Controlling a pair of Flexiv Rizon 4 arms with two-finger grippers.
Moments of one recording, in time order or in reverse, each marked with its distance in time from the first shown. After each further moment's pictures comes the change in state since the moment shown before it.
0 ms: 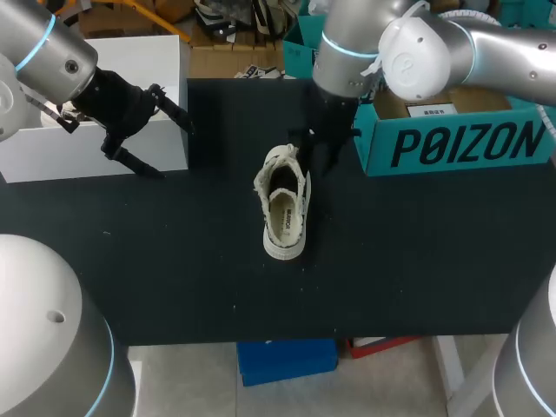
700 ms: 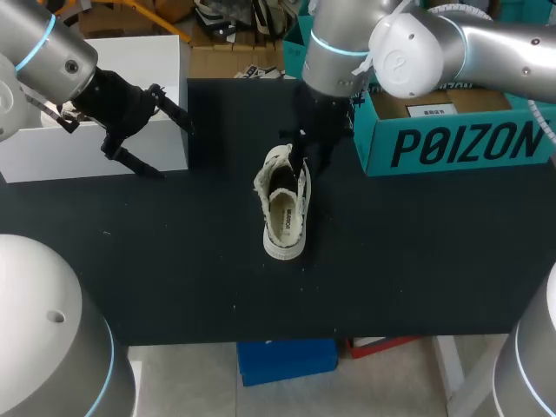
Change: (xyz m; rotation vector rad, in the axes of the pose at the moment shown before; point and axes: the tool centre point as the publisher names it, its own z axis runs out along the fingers) left arm 0.000 0.000 0.000 0.000 0.000 0.000; right arm 0.018 -0.008 0.000 0.010 -0.004 0.001
